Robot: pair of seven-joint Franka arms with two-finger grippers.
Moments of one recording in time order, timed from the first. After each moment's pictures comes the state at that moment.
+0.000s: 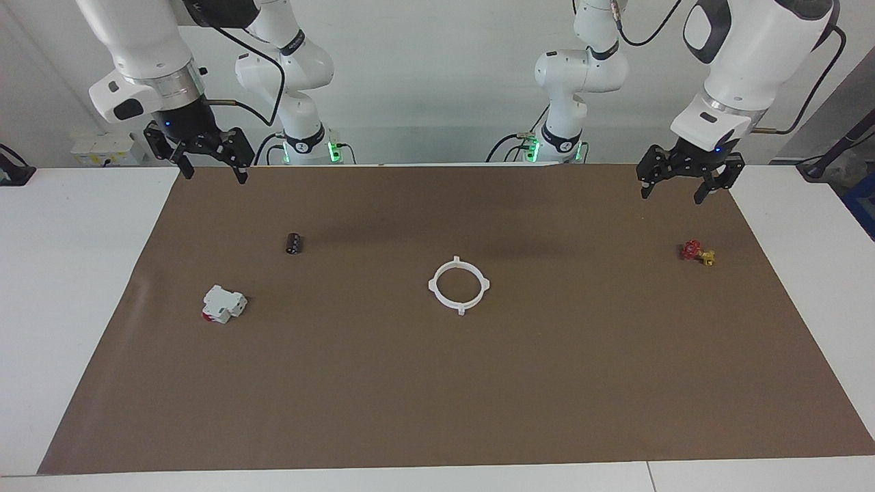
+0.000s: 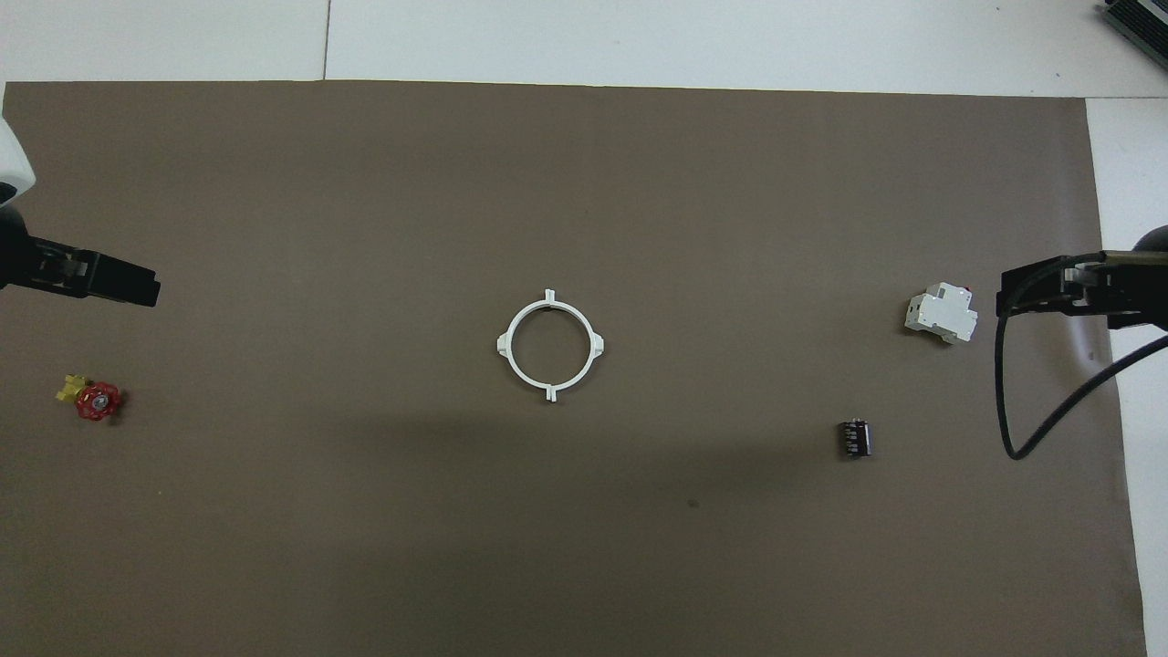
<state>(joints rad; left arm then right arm) -0.13 0.00 0.04 -1.54 0.01 1.55 0.15 0.14 -0.05 -0.10 -1.60 -0.04 1.56 0.17</state>
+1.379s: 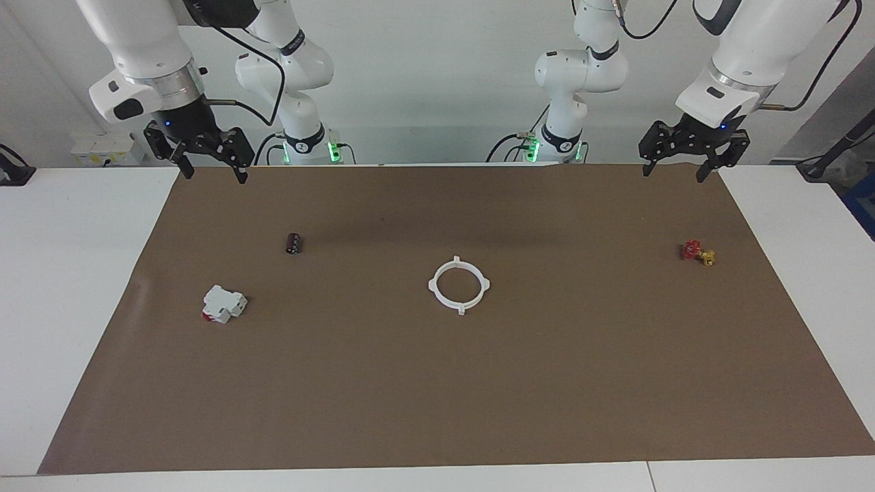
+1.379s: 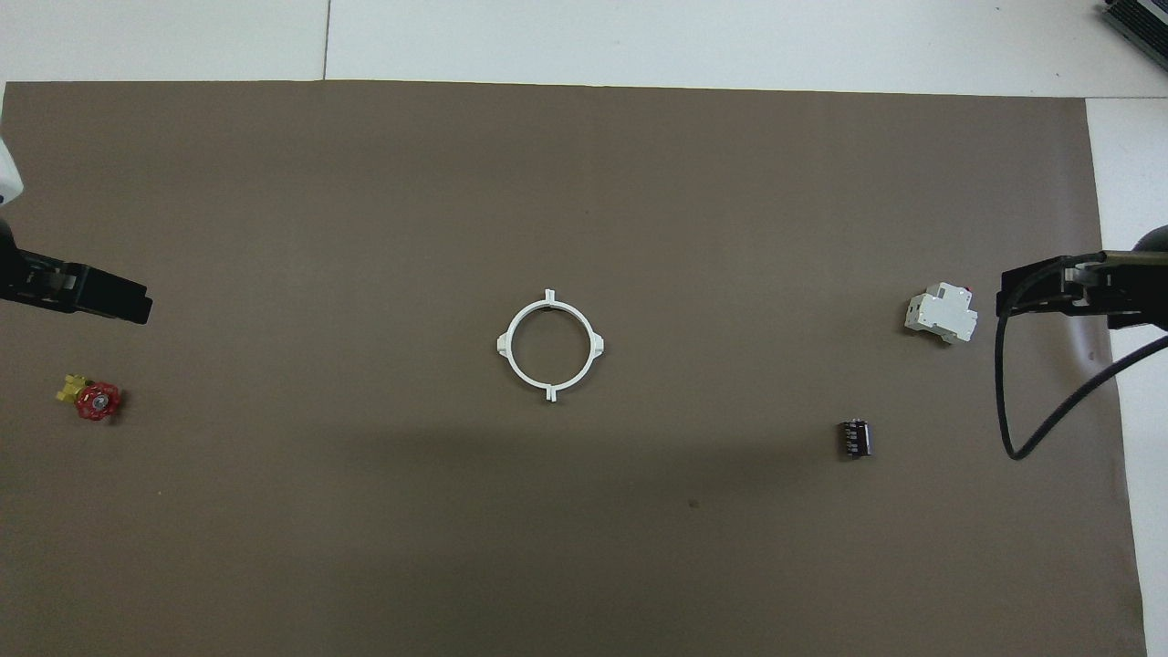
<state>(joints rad) -0.12 0.00 0.03 -1.51 0.01 1.48 0.15 0.14 -0.05 -0.10 -1.60 -0.04 1.56 0.17</state>
